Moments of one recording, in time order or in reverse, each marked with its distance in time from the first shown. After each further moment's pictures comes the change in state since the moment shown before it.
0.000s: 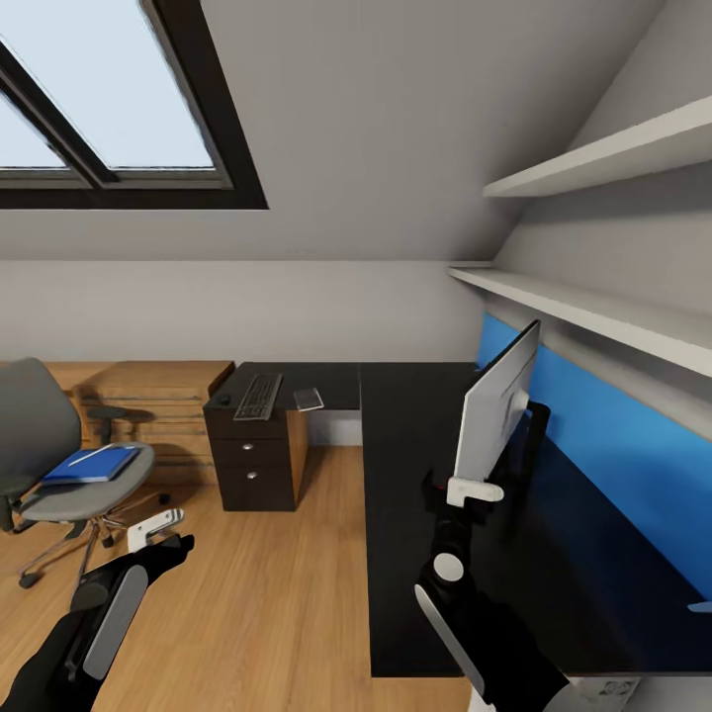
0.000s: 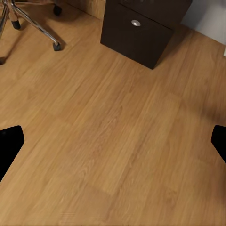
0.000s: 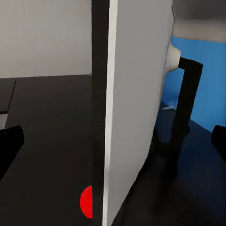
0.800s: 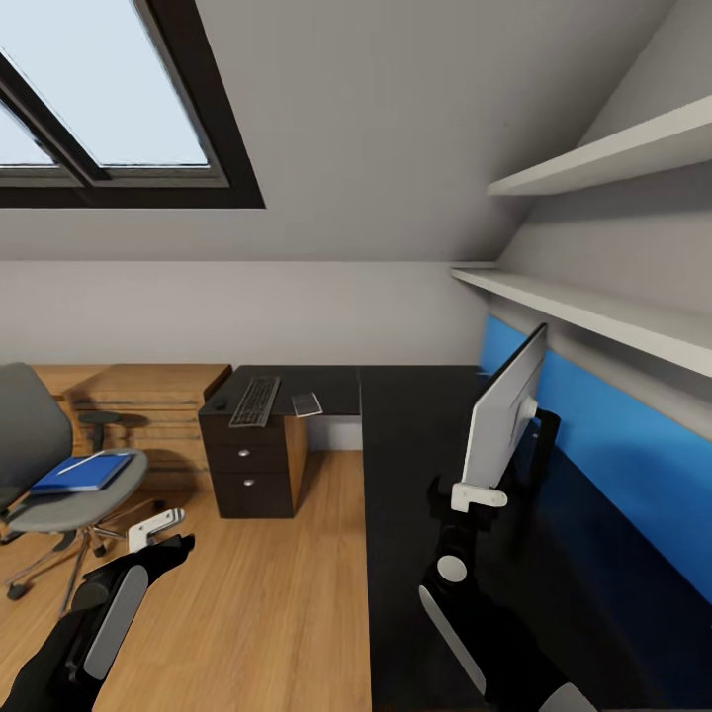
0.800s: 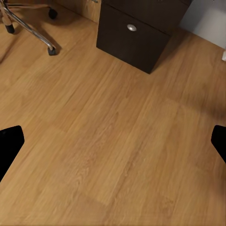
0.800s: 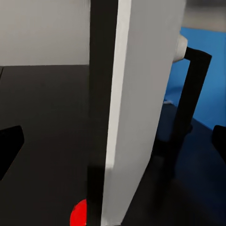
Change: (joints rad) left arm 0.000 -0.001 -0.002 -0.001 0.000 0.002 0.000; right arm -0.003 0.000 -0.026 0.058 0.000 0.002 0.004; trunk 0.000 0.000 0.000
